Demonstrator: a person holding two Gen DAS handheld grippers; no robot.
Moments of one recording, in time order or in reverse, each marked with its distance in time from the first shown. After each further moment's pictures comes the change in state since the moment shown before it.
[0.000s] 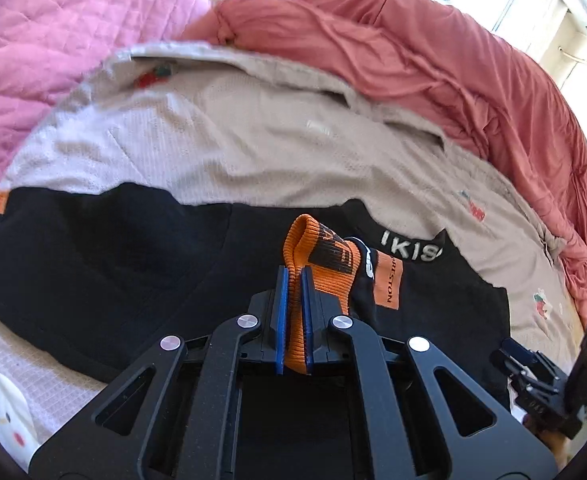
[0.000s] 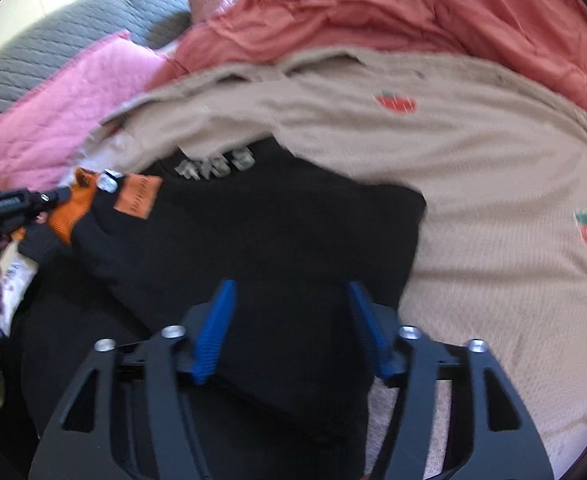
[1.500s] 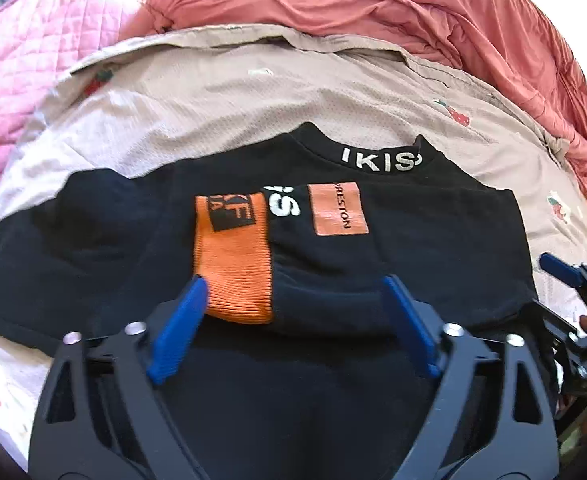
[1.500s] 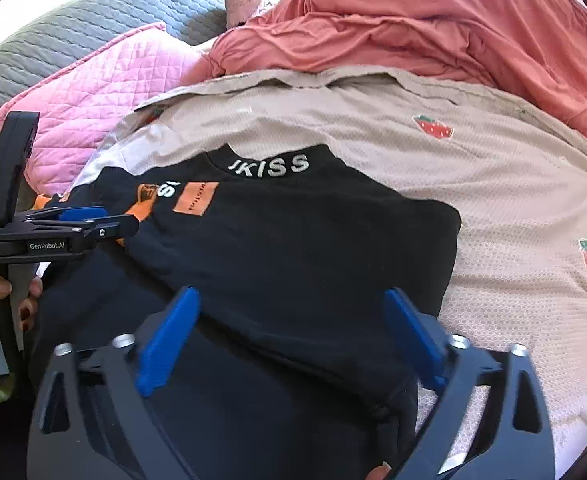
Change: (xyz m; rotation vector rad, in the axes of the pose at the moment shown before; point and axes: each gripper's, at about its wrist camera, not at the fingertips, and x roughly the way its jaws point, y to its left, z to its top) left arm 0.004 -0.047 -0.039 0.275 0.089 0.046; right arm -0.030 0.046 -0.005 -0.103 -0.066 0.037
